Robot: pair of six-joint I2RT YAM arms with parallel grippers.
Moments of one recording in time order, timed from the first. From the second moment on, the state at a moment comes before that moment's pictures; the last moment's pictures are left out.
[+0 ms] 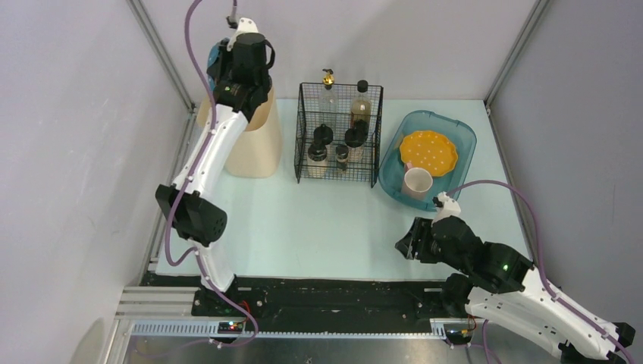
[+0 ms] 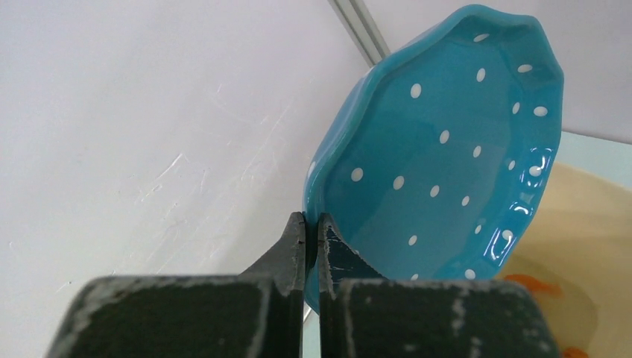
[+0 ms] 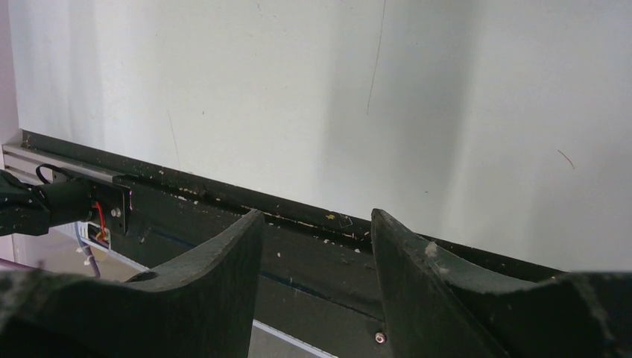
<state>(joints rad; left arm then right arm) -0.33 1.83 2.09 -0.51 -1.07 0.30 0.92 0.48 0.68 -0.94 0.25 0.89</state>
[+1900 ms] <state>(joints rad) -0.36 1.26 1.58 -0.87 0.00 -0.41 0.88 0.69 1.04 -0.79 0.12 0.64</state>
